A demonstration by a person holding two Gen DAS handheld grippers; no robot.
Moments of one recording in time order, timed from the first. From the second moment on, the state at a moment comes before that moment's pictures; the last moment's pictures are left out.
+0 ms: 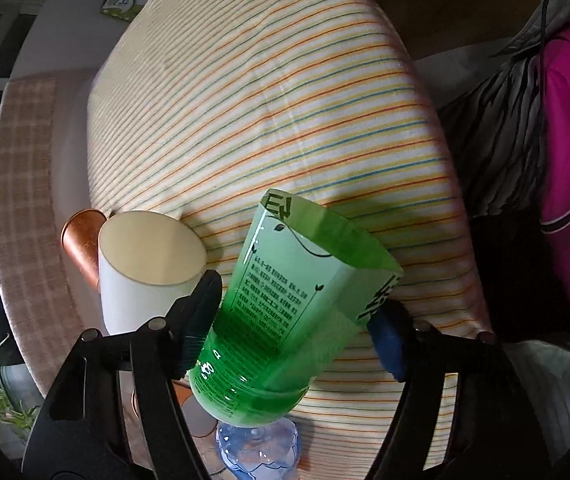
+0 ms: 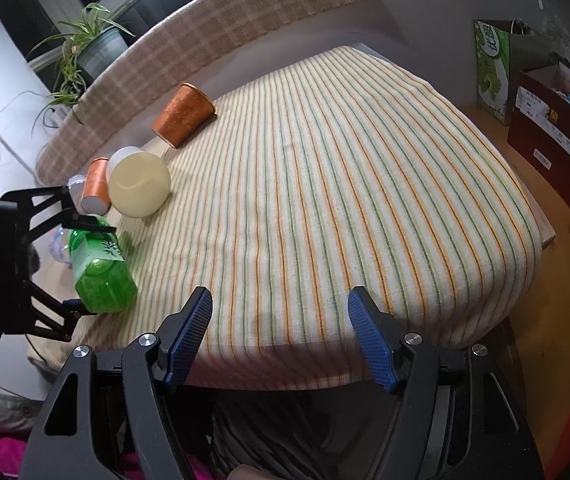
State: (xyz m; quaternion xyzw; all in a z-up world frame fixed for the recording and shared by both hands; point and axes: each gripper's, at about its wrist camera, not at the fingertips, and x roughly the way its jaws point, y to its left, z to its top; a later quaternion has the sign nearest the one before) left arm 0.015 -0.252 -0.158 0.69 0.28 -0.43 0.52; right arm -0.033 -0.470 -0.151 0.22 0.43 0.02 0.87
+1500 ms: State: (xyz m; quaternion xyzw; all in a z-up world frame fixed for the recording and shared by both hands) left arm 0.077 -0.141 -0.097 -0.04 0.27 -0.31 0.91; right arm -0.037 -0.394 -0.124 0.15 0.41 0.06 0.90
